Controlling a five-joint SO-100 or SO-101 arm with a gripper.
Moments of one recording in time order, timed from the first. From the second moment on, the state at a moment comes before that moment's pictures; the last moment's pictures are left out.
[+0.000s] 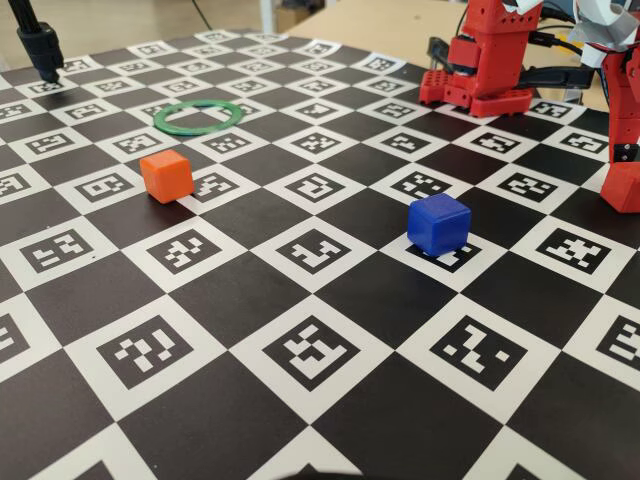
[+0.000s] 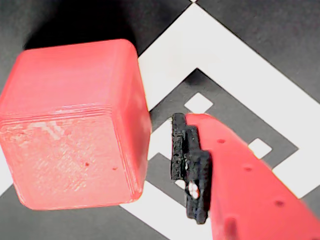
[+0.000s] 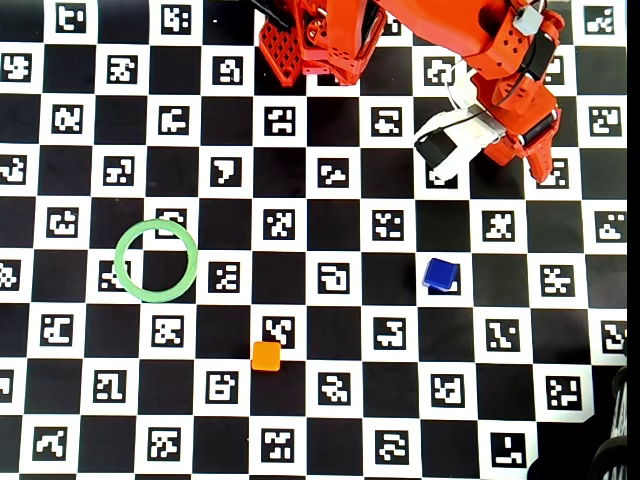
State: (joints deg) arm -62.7 95.8 124.5 51.2 22.3
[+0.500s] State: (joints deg) arm -62.7 95.8 124.5 49.4 16.5
